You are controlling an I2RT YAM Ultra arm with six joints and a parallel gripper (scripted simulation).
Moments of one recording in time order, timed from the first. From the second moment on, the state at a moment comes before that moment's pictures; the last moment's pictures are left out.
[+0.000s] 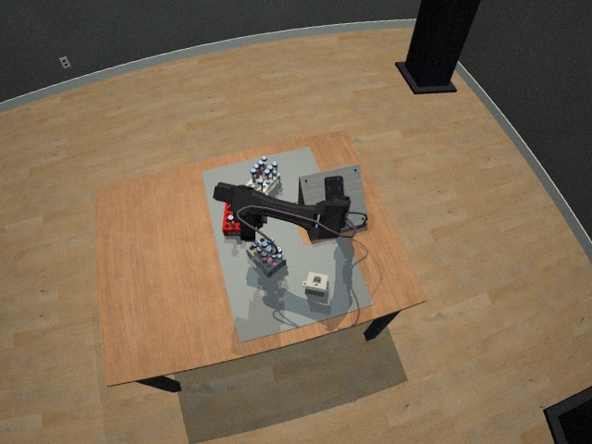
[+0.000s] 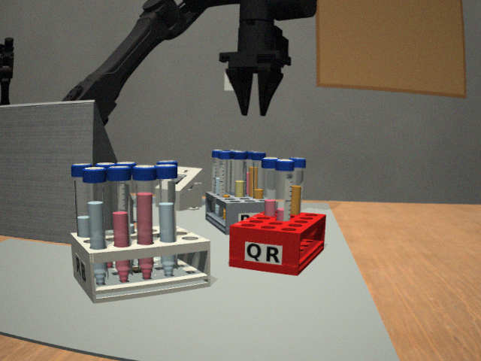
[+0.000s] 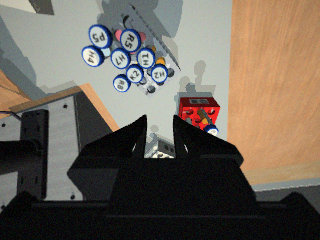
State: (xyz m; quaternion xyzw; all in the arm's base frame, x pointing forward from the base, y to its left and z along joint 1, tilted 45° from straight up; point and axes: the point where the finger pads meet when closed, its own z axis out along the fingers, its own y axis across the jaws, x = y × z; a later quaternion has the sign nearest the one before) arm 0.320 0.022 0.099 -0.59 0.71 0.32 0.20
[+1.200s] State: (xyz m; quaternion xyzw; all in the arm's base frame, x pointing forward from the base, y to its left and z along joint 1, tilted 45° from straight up) arm 0.318 0.052 0.101 -0.57 0.72 0.33 0.19
